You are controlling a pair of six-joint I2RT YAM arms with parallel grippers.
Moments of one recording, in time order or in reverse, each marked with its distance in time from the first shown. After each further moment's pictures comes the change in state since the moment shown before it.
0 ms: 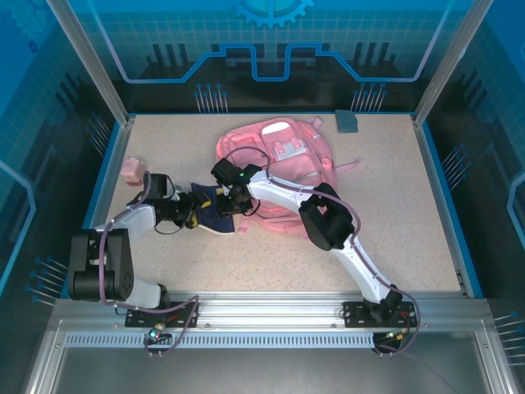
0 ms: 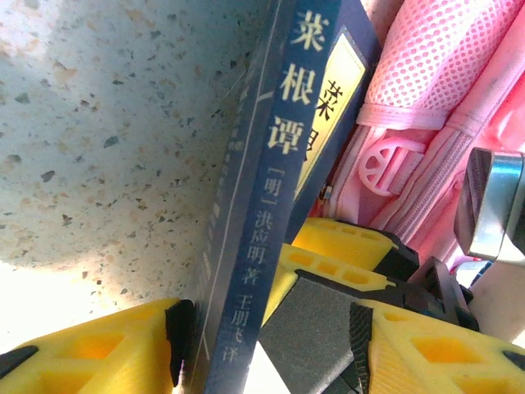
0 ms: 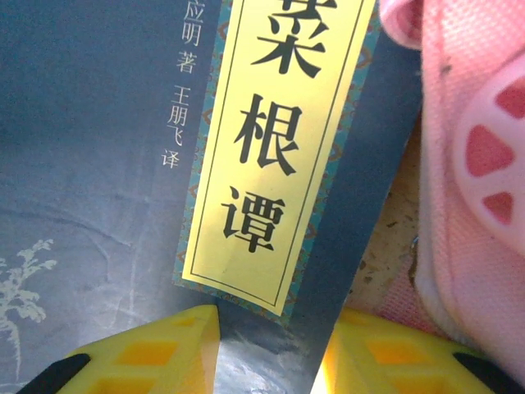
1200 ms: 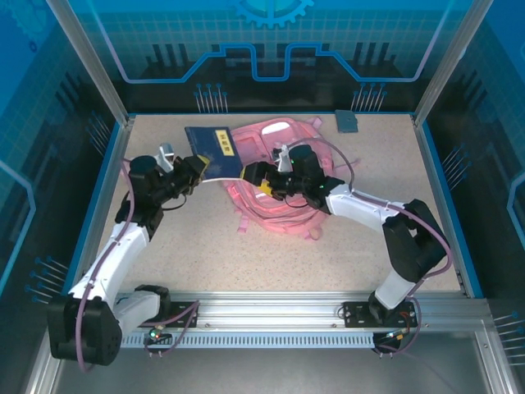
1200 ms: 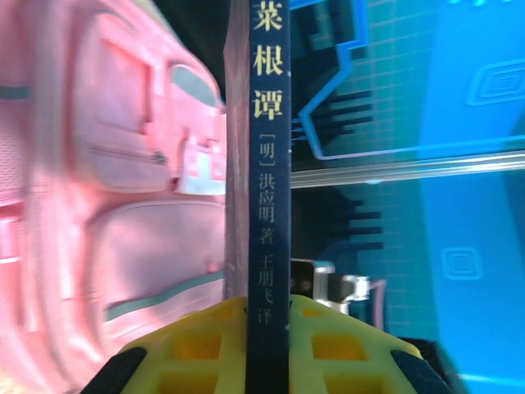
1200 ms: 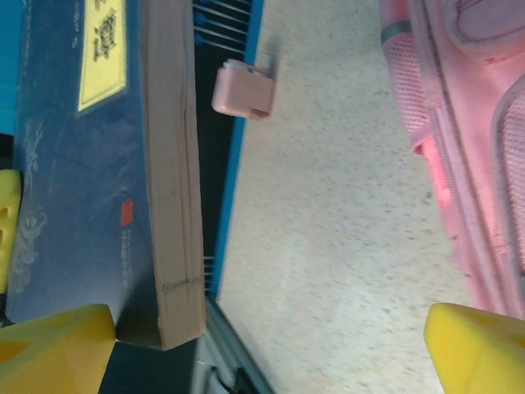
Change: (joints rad) left arm -0.177 -0.378 0.071 0.370 -0.160 -0.293; right arm -0.253 -0.765 -0.980 1.029 -0.377 0.502
